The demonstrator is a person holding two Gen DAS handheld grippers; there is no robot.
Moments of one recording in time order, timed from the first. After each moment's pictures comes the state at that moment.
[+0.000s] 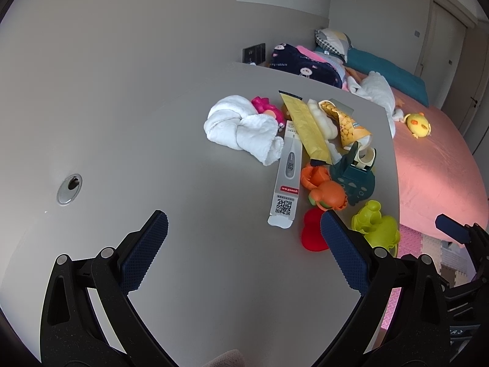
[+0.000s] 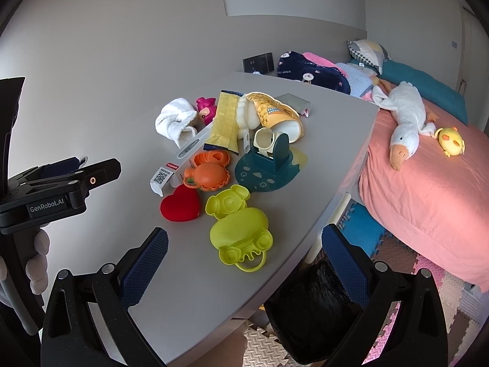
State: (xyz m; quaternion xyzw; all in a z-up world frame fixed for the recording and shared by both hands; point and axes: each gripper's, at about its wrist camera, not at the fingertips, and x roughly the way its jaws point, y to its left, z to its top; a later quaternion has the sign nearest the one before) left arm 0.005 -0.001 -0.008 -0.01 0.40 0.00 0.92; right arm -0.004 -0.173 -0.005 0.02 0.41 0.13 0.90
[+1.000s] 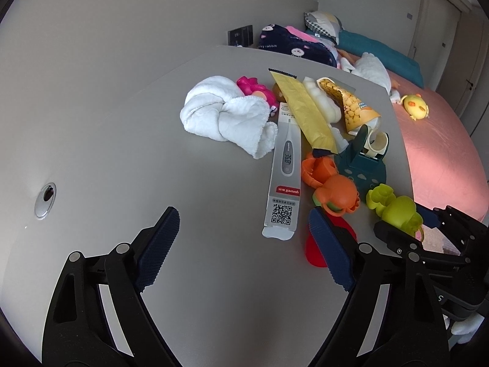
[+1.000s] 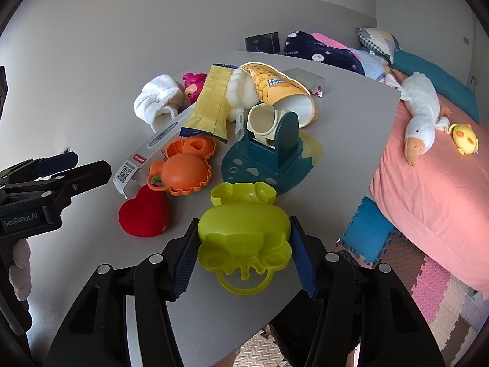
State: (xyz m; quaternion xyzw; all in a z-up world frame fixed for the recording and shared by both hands) left arm 0.043 -0.012 -0.036 0.01 0.43 -0.02 0.90; right arm 0.048 -0.169 -0.046 0.02 0.43 0.14 0.89
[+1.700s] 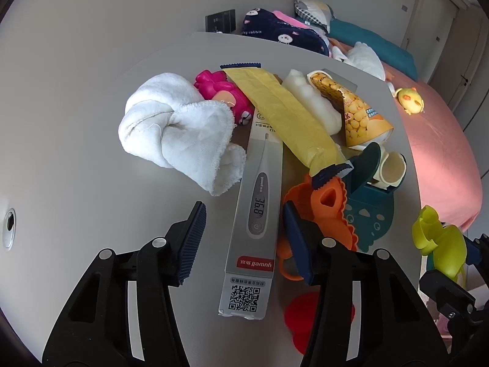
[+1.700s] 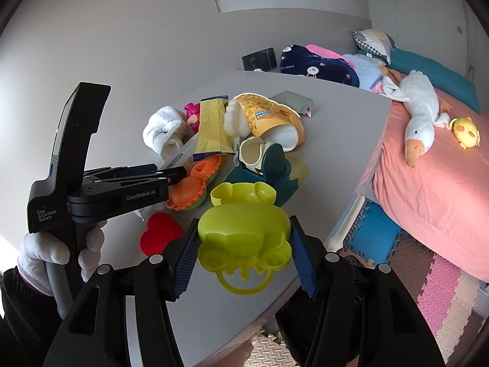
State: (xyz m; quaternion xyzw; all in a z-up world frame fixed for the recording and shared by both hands) left arm 0.107 -0.038 -0.061 0.00 0.46 -0.06 0.89; right arm 0.046 -0.187 -0.016 0.05 0.42 0.15 0.90
